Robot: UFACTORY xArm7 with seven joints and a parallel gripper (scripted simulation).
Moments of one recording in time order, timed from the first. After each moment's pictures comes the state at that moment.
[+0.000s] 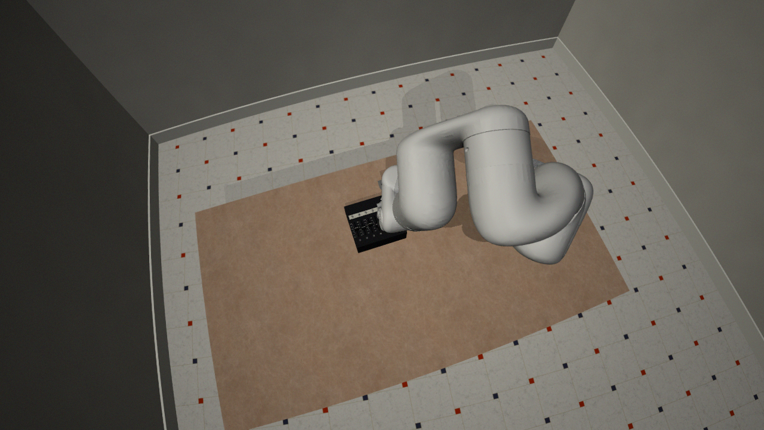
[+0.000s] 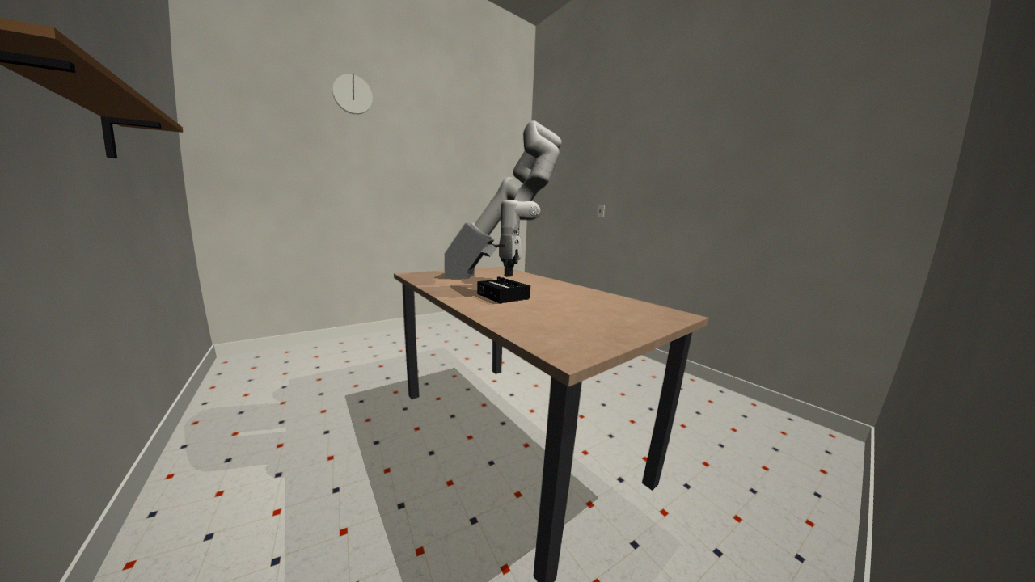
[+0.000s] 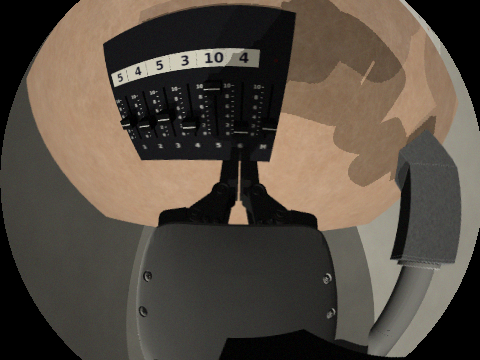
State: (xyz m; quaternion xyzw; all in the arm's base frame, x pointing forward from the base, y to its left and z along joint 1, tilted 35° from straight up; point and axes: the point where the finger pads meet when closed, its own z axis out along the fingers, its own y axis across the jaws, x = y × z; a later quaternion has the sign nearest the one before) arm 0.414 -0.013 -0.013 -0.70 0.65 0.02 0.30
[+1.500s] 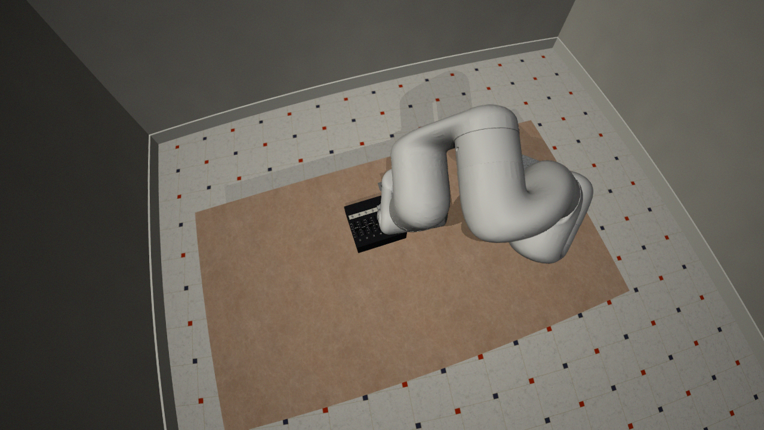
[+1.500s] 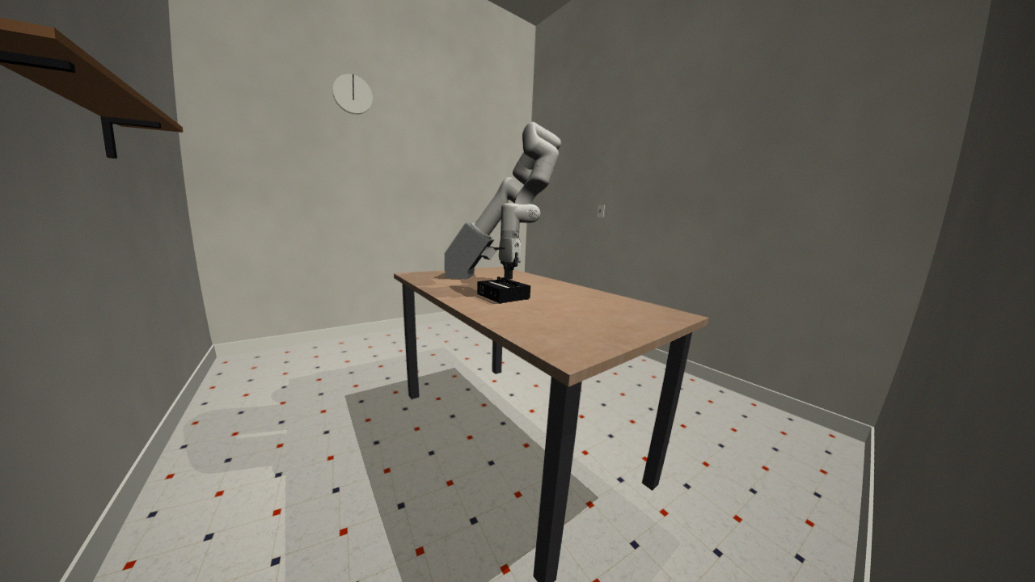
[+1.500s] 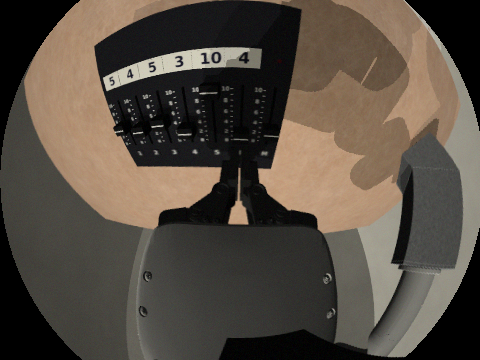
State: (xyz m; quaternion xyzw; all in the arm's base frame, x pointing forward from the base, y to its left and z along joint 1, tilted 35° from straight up) arm 0.418 -0.008 -0.022 -0.70 0.65 0.02 0.30
